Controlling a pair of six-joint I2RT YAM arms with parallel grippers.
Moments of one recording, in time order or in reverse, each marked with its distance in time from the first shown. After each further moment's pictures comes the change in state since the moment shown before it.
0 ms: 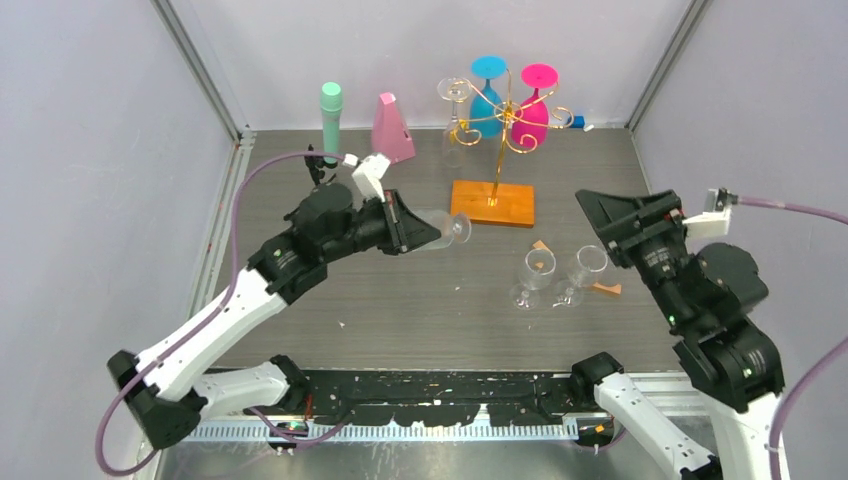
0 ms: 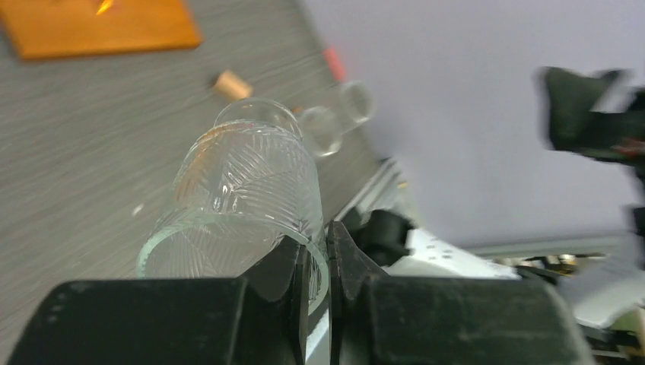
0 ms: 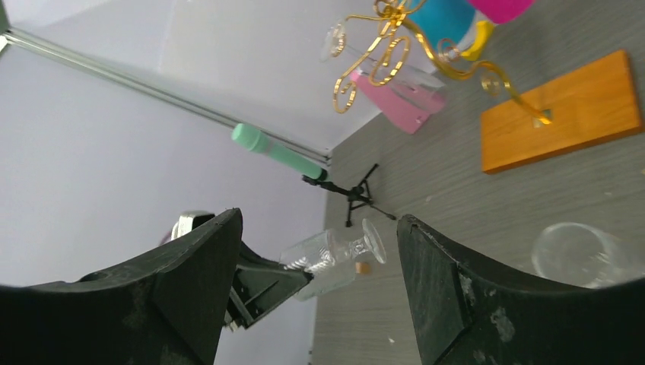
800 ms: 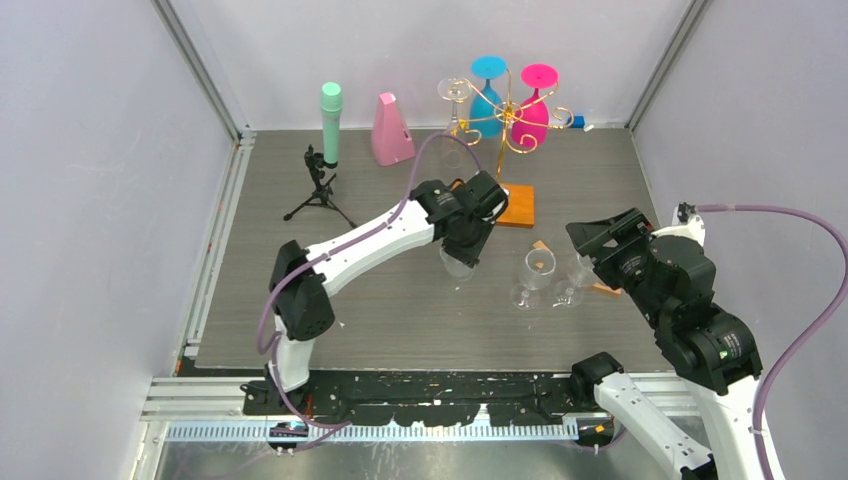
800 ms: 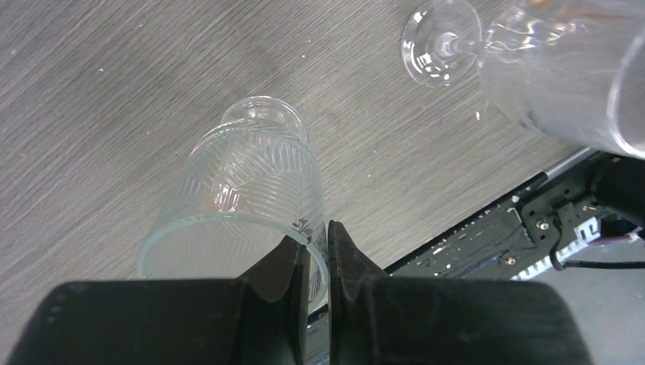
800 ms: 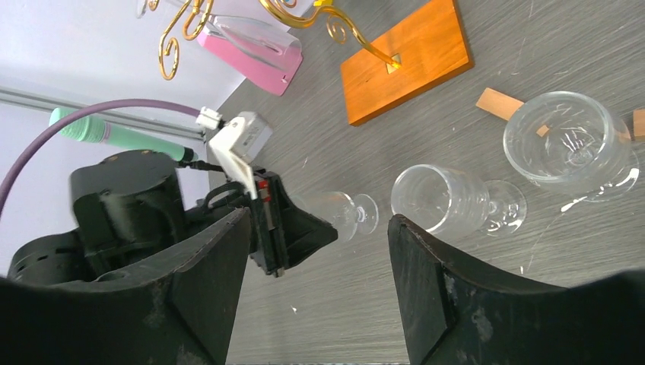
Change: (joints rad) left arm -0.205 0.884 0.781 -0.810 -0.271 0.406; right arm 0.000 -0.020 -0.089 -0.274 0.109 -0.078
